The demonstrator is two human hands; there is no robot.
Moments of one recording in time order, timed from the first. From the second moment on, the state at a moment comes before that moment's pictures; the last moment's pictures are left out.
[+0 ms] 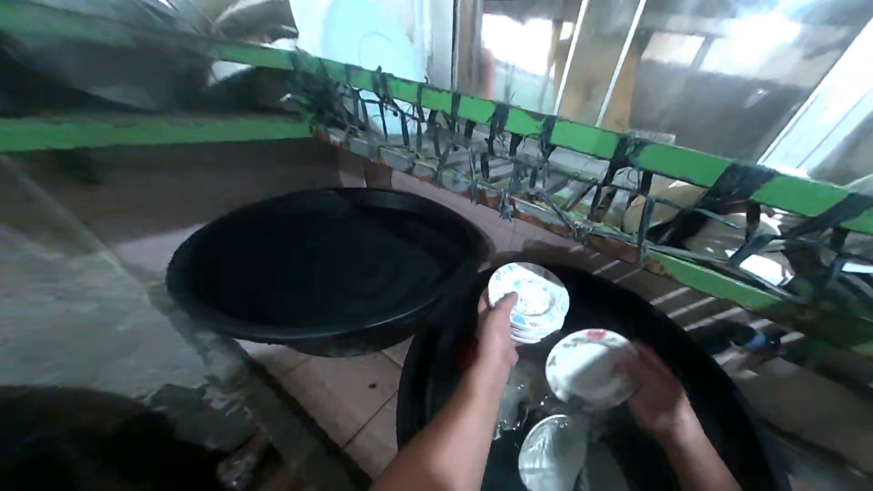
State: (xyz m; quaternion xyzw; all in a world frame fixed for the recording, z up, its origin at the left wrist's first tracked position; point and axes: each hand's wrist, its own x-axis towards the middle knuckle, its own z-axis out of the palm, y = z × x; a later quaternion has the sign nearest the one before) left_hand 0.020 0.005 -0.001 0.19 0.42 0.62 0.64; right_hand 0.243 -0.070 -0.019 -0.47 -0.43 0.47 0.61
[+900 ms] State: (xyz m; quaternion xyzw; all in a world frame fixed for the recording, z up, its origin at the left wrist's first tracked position) left_hand 0.076 -0.040 -0.005 0.40 0.41 0.38 0.73; right_hand 0.253 -0.063 -0.009 -0.56 -0.34 0.45 0.61
